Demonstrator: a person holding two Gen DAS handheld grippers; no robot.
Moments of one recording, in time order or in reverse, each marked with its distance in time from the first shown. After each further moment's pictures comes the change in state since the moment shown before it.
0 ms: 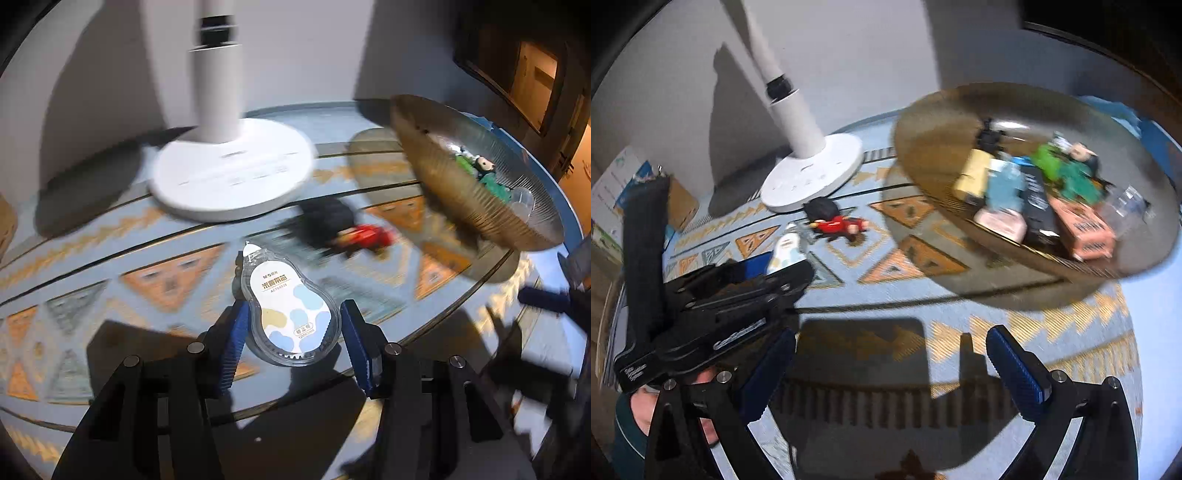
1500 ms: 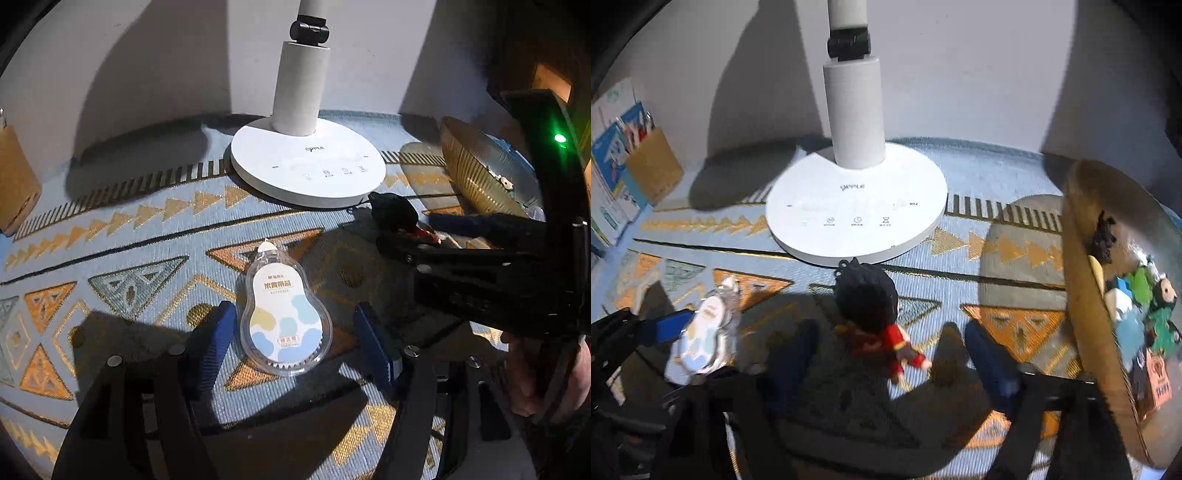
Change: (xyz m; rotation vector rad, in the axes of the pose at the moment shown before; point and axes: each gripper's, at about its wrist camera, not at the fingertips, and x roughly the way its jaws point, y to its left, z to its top) left arm -0.008 0.059 -0.005 -0.070 -0.017 0.005; right arm 0.107 0.080 0.072 -0.240 -0.022 -0.112
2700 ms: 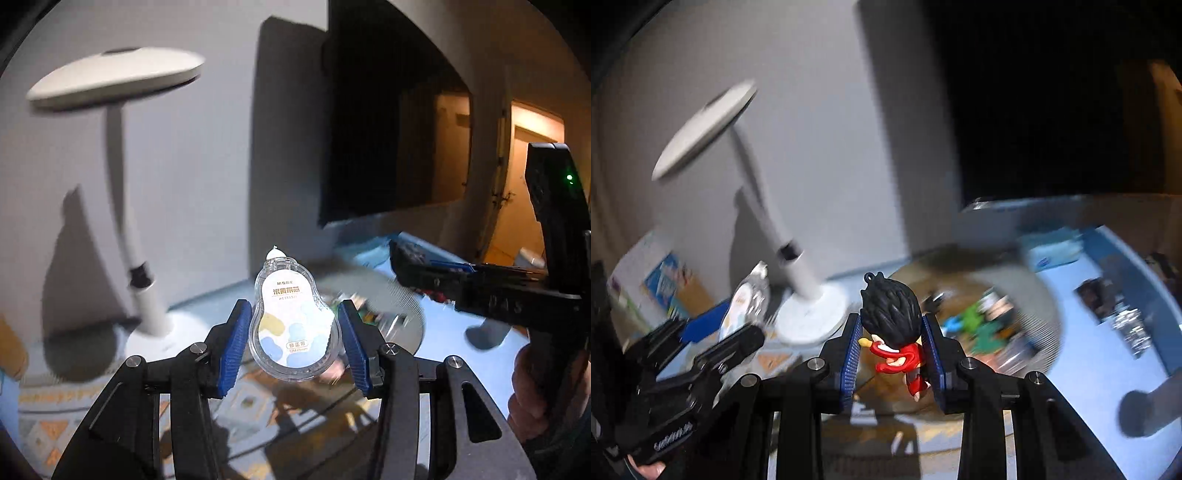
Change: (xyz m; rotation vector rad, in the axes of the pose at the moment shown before) left arm -0.144 -0.186 0.069 0.244 -0.458 -0.186; right arm -0.252 -0.143 -0.042 0.273 -0.394 0.006
